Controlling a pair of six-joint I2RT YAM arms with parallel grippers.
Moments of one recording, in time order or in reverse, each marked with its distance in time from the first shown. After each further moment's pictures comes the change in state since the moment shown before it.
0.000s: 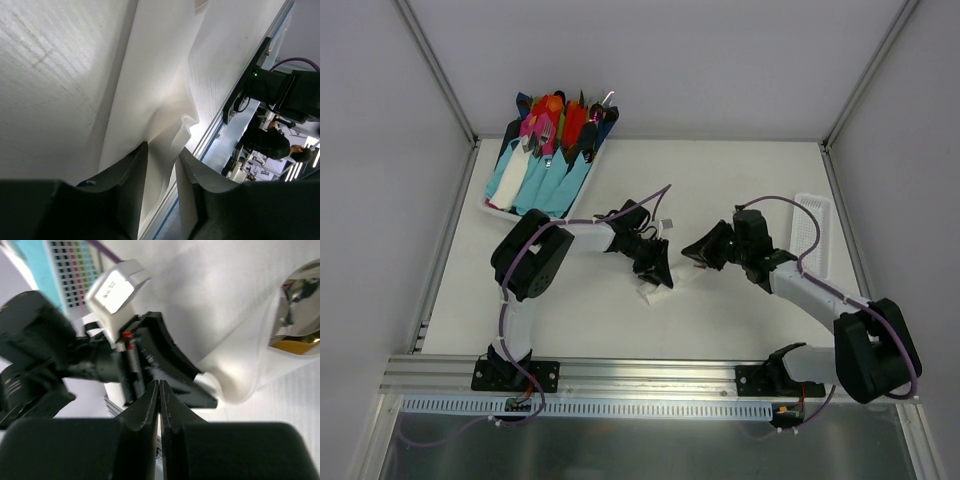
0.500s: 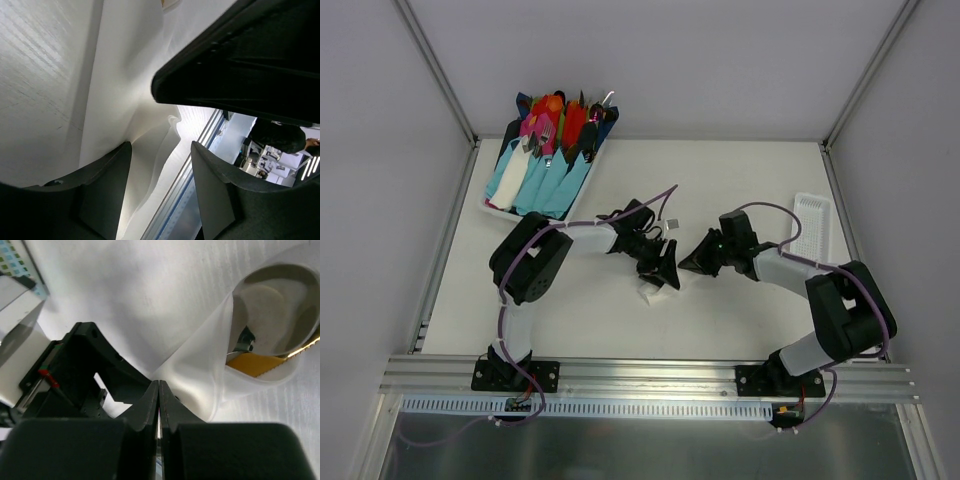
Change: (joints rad) left arm -0.031 -0.027 0.011 -0.009 0.002 0.026; right arm -0.002 0.248 0.060 -0.052 -0.038 -0.060
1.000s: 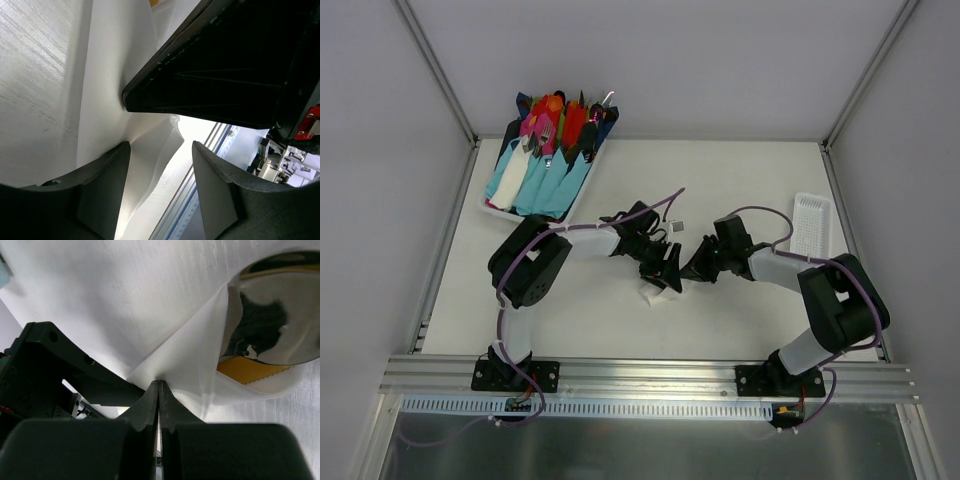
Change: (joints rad) left arm -0.040 -0.029 0.000 -0.010 -0.056 0.045; right arm 0.021 0.061 0.000 -0.032 -0.027 -0.063
